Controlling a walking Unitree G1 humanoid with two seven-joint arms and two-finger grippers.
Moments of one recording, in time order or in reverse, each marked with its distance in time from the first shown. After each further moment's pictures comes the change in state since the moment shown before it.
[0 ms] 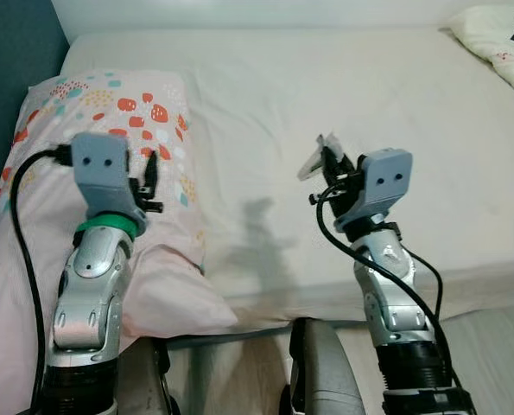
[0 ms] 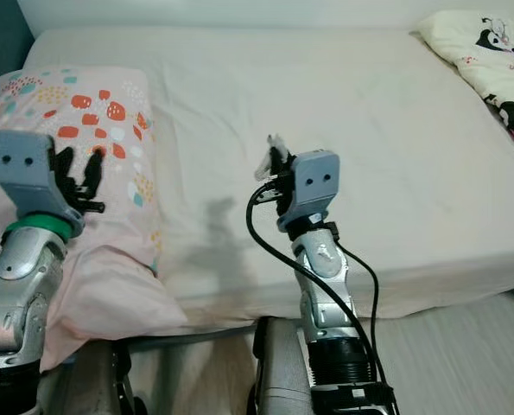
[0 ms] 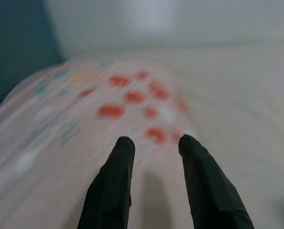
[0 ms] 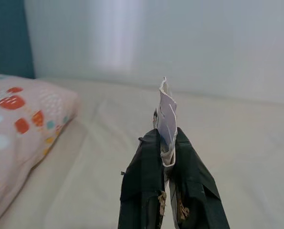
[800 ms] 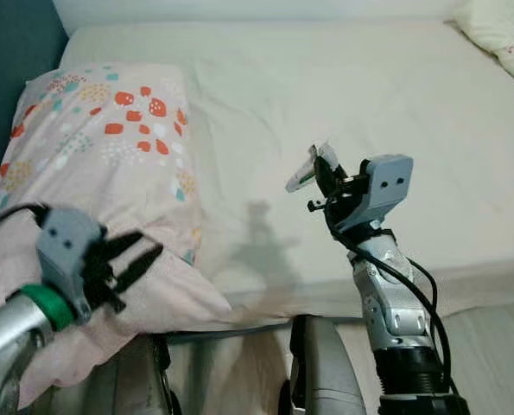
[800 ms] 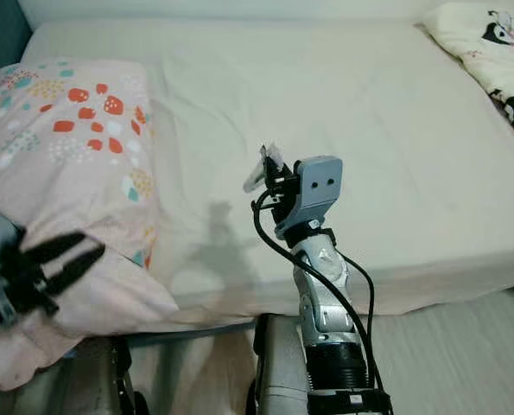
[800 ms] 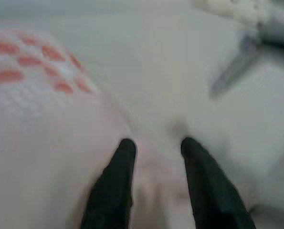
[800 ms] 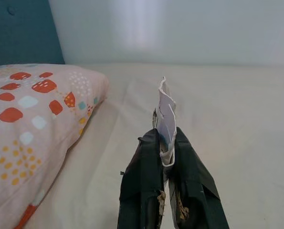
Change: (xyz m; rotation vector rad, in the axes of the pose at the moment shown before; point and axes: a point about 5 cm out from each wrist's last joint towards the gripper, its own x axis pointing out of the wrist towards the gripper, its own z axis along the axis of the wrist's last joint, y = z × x) left arm -0.056 0.038 0.020 -0.006 0.075 -0.642; right arm -0.006 0.010 -0.014 0.157 0.089 0.096
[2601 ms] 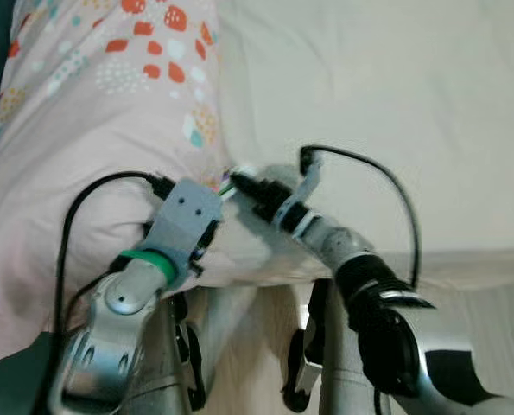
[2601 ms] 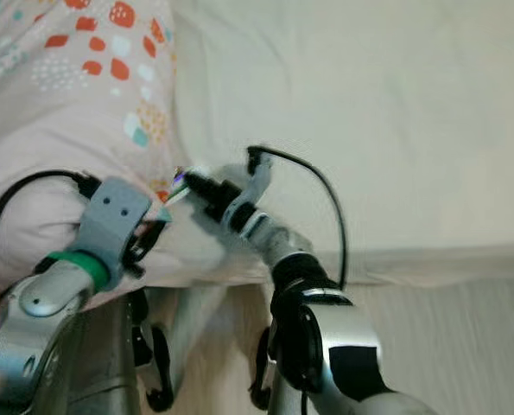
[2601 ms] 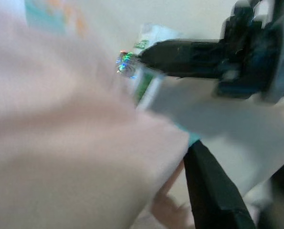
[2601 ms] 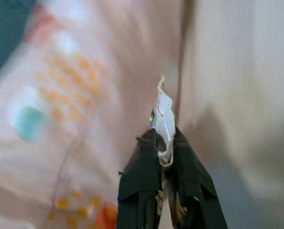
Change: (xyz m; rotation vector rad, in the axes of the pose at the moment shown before) left arm 0.064 -0.081 0.007 0.229 0.110 0.077; right arm 0.067 0.033 -0.029 0.805 0.245 0.392
